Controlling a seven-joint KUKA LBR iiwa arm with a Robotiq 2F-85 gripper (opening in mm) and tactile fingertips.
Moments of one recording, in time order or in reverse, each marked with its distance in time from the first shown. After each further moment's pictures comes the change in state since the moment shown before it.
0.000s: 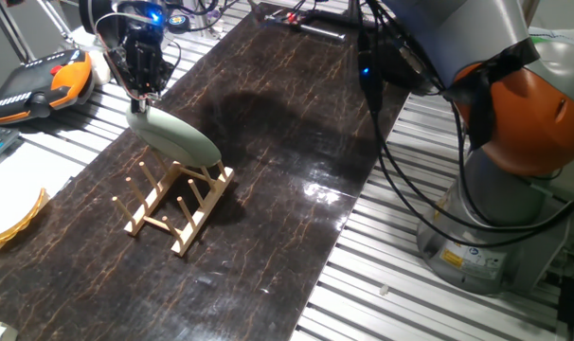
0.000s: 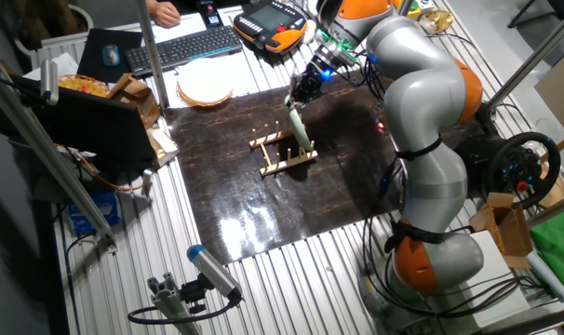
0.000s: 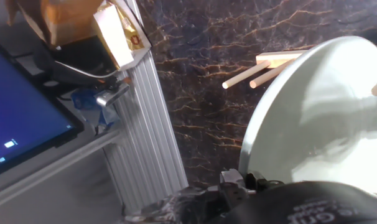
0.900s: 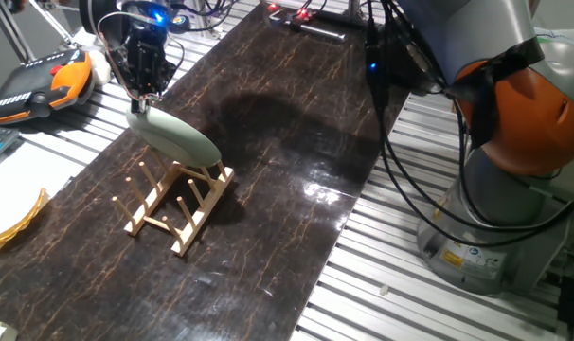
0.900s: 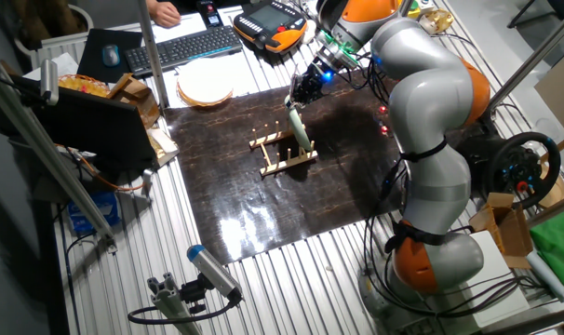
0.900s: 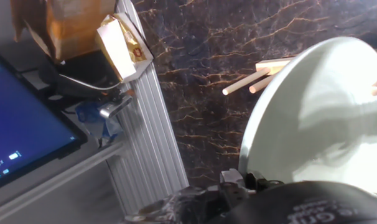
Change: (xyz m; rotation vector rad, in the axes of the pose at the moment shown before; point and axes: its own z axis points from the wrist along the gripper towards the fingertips) arm 0.000 0.000 0.000 -0.007 -0.042 0.025
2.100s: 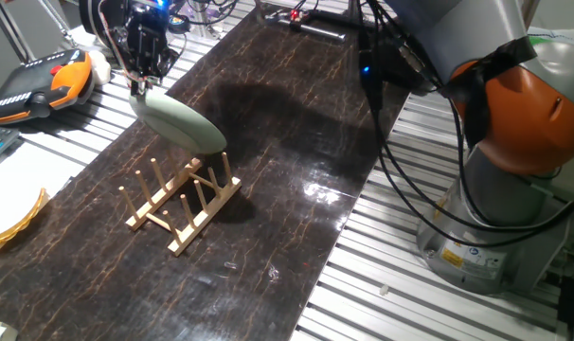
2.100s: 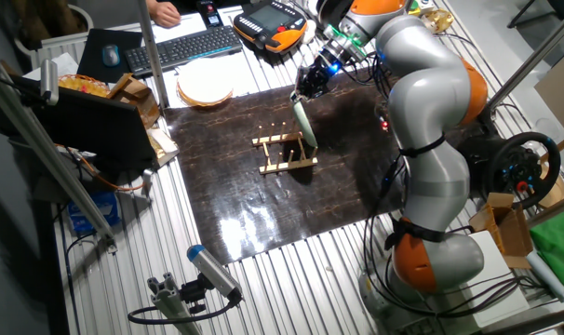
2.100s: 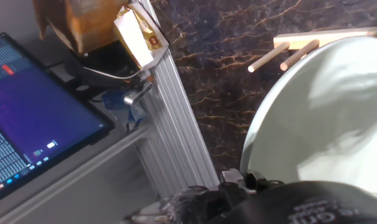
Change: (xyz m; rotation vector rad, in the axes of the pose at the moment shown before) arm 0.010 0.006 -0.031 -0.081 0.073 0.062
